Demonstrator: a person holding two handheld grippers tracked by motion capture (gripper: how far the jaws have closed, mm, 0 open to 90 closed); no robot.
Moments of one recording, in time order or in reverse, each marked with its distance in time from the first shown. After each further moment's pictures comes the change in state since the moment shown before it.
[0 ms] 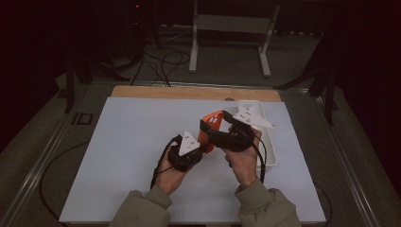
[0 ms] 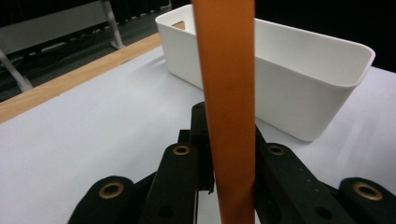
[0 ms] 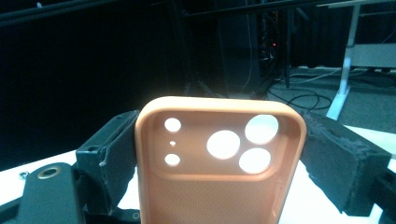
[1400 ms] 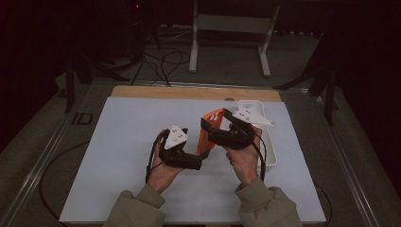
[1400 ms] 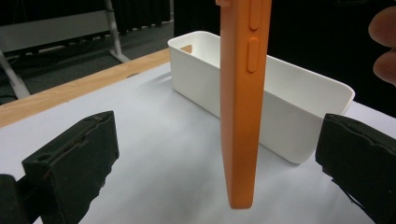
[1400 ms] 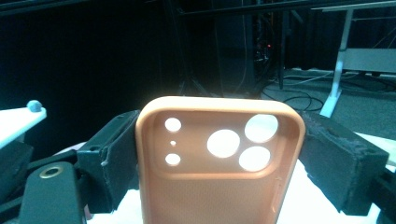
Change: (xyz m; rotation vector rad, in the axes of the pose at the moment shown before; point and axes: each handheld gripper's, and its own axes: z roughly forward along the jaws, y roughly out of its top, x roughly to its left) left arm 0.017 0.010 -0.025 -0.072 -0.008 -0.100; right arm -0.004 0.002 0.003 0.006 -0.020 -0.032
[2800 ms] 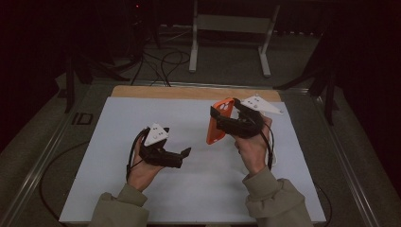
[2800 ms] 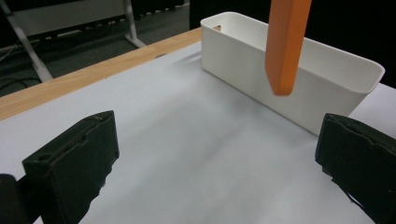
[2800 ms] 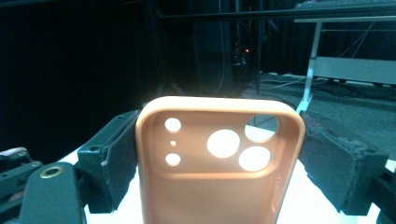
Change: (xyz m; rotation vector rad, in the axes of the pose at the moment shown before) left arm 0.035 -0.010 -0.033 0.065 0.047 -0.005; right arm -0.022 0.024 -0.001 -0.003 -0.083 -0.038
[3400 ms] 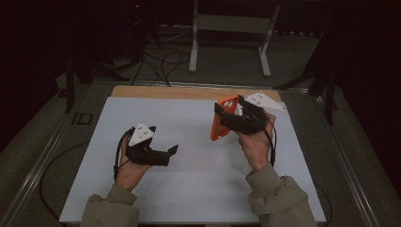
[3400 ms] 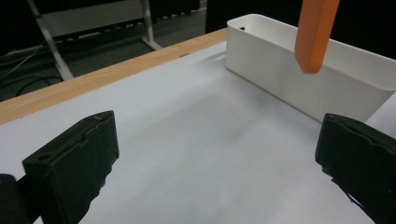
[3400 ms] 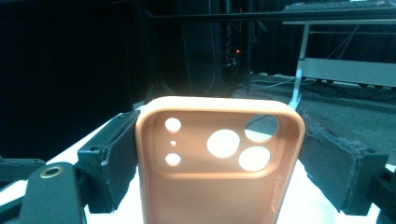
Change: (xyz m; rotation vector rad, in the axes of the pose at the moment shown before) left arm 0.024 -0.012 -0.021 -0.024 0.057 -0.021; right arm -0.011 0.005 0.001 0.000 -0.036 -0.006
